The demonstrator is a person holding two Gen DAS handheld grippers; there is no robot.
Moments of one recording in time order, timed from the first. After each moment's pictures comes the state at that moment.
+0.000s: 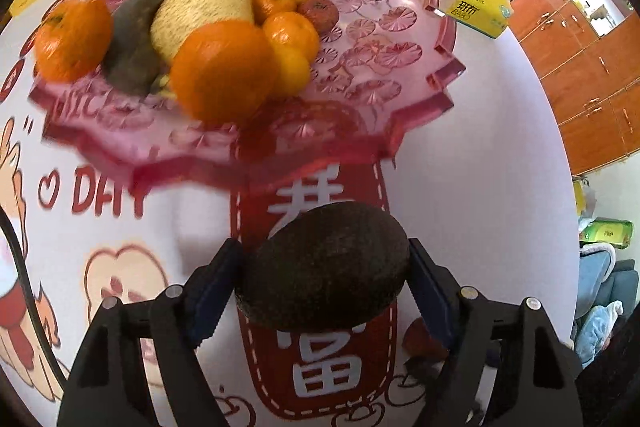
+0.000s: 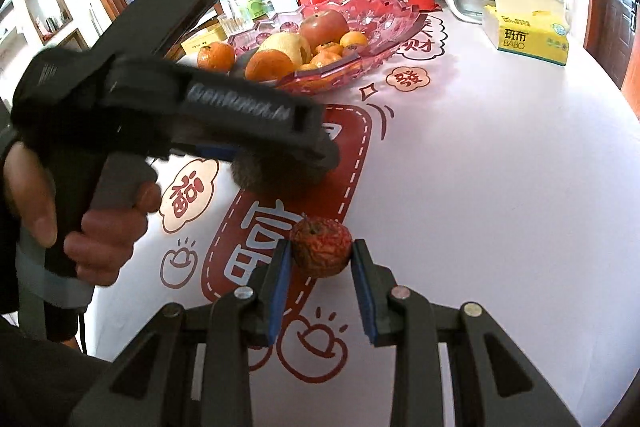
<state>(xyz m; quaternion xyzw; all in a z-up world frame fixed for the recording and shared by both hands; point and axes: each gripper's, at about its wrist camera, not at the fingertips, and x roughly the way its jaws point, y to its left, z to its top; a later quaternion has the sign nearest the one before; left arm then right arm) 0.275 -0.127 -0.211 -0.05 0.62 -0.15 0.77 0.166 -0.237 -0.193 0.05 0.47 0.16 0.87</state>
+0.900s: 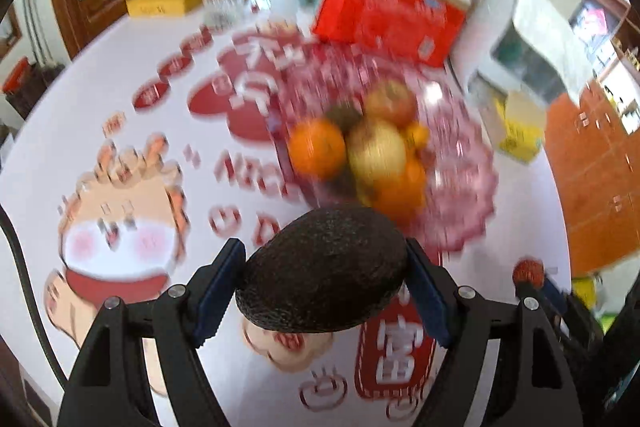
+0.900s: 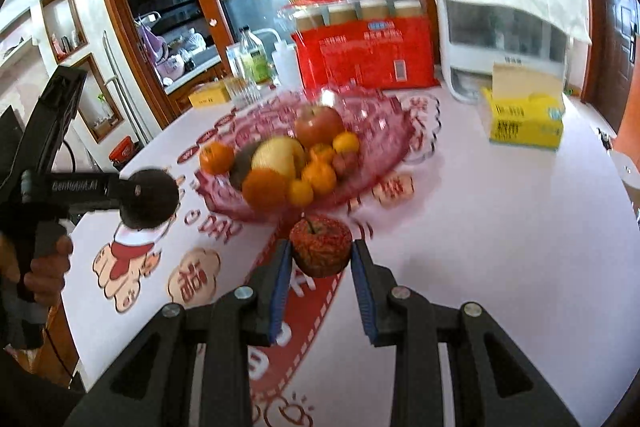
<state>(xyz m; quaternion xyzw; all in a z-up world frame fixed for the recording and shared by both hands) 0.283 -0.003 -0.109 -0.11 0.51 -0.03 0.85 0.209 -0.254 -0.122 0.05 0.39 0.16 0.91</state>
